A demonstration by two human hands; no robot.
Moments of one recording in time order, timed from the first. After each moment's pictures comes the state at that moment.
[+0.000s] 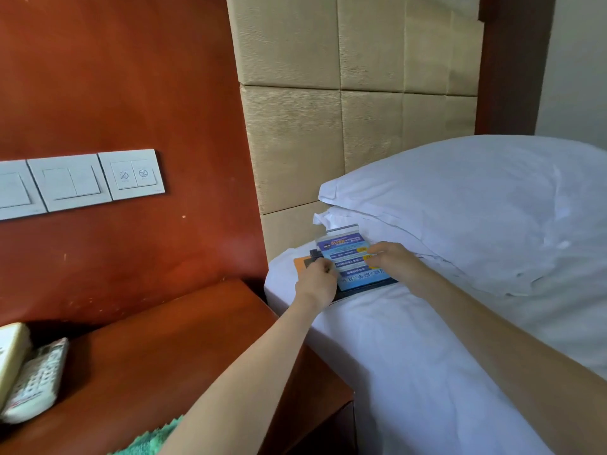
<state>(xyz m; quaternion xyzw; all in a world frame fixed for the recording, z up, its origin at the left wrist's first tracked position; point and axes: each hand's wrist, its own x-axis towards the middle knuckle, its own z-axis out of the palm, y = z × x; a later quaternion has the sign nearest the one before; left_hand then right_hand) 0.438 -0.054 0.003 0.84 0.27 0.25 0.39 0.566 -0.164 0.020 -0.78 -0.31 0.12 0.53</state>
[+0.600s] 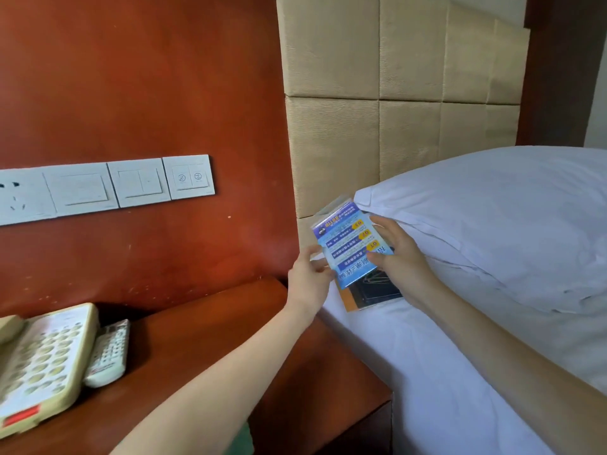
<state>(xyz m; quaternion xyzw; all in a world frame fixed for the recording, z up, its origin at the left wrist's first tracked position) 0.359 -0.037 0.029 0.73 0.25 0.40 0.49 0.472 -0.149 0.051 -0.60 -0.41 0.09 0.68</state>
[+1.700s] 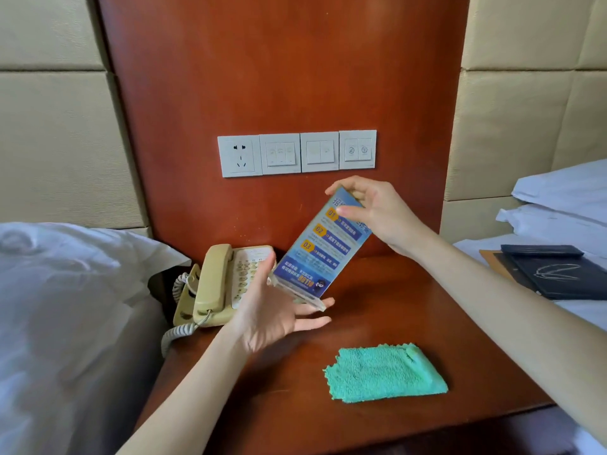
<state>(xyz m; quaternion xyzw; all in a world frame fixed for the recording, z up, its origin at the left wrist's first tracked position) 0.030 0.050 -0.004 0.47 0.10 0.26 0.83 0.232 -0.018 0.114 -0.43 -0.70 0.17 0.54</state>
